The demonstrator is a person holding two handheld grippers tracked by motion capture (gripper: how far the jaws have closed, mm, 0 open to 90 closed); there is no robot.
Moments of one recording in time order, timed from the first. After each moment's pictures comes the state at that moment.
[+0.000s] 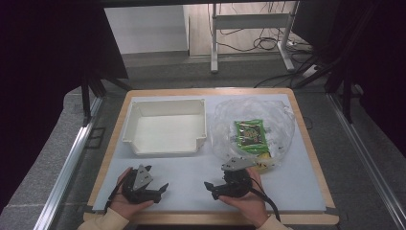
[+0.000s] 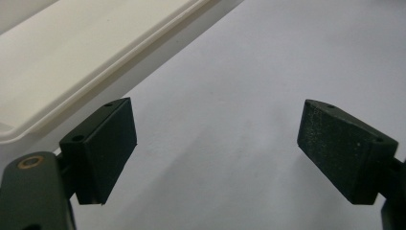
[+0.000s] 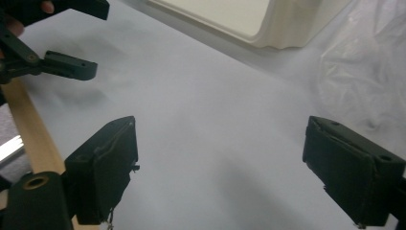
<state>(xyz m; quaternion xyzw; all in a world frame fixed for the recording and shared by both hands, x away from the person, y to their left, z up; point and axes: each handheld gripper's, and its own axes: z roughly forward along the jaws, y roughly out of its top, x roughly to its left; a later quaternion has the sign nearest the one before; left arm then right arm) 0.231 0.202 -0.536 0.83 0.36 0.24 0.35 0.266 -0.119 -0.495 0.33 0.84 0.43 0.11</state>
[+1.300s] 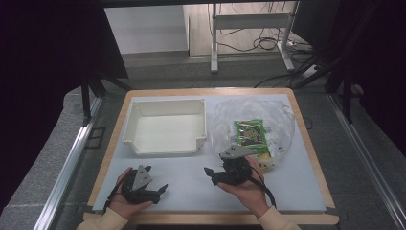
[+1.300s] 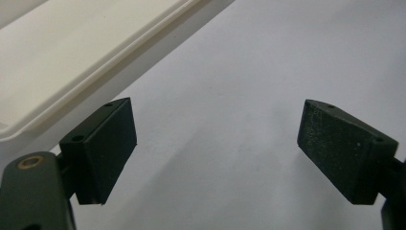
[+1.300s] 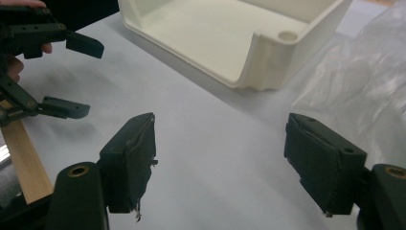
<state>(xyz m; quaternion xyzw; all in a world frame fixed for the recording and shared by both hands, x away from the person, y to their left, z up) 0.232 0.204 -0.539 0.83 0.35 0.24 0.35 0.283 -0.113 -0.459 0.32 0.83 0.43 0.14</state>
